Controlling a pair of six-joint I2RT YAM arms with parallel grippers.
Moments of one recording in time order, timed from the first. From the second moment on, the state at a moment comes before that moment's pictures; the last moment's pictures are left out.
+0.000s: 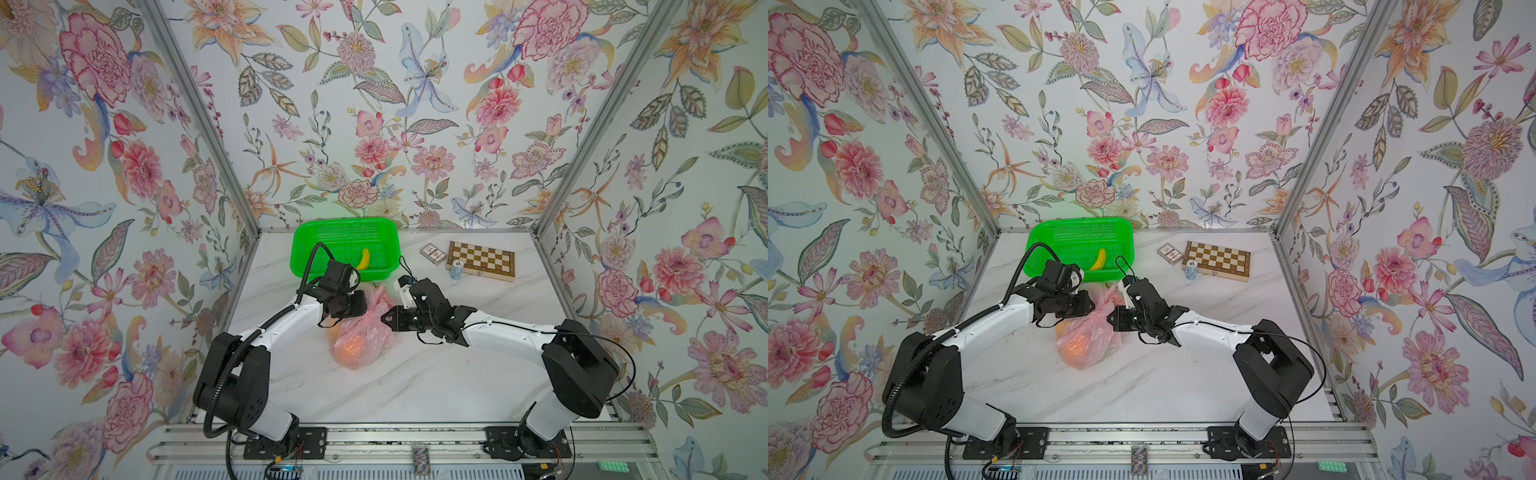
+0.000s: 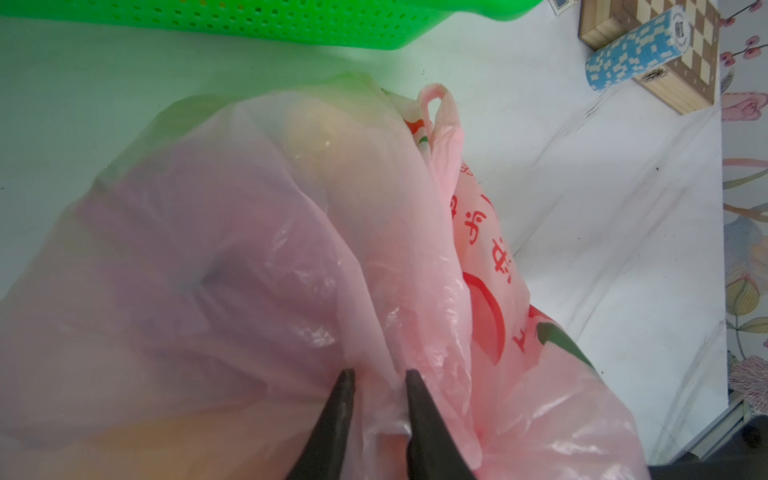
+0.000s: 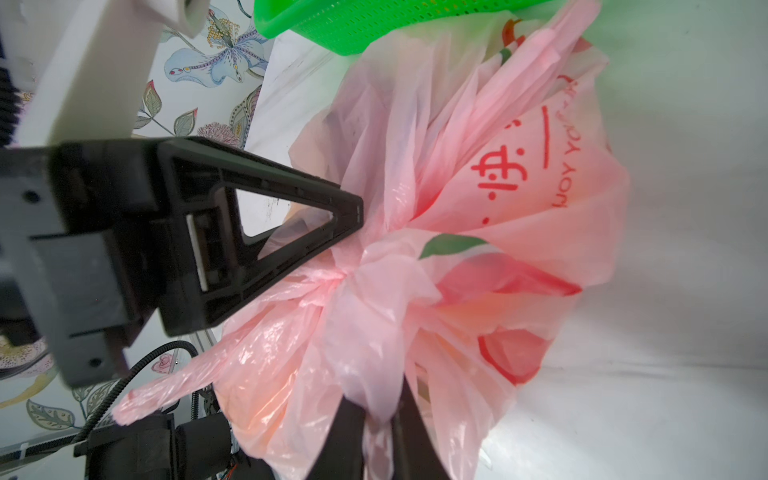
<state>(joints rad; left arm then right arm) -0.42 1.53 1.02 -0.48 0.23 -0.46 0.84 1.65 1.00 0.01 -0.28 0.72</state>
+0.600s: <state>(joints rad) -0.42 1.41 1.00 -0.46 0.14 -0.47 0.72 1.47 0.79 0.08 -0.28 0.74</state>
